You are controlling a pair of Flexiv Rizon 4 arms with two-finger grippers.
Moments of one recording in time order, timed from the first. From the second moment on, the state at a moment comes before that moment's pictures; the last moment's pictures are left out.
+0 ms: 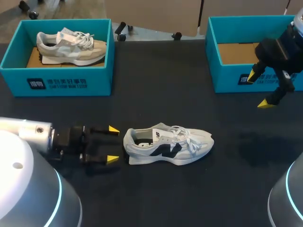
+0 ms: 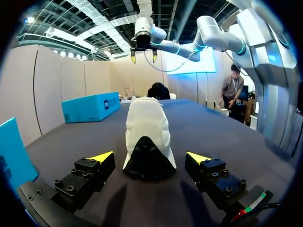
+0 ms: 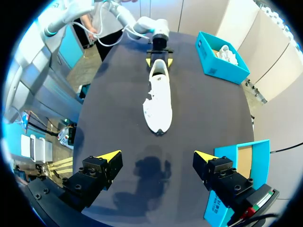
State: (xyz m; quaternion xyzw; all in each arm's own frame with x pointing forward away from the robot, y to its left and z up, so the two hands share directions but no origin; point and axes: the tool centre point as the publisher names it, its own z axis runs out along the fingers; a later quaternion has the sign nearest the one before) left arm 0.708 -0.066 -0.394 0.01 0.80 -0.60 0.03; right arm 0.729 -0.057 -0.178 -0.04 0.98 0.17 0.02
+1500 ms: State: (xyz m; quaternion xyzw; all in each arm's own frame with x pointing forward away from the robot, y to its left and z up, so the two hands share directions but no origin) left arm 0.713 -0.129 -0.421 -0.03 0.81 -0.59 0.01; right arm 0.729 -0.057 -0.178 -0.04 0.98 0.17 0.02
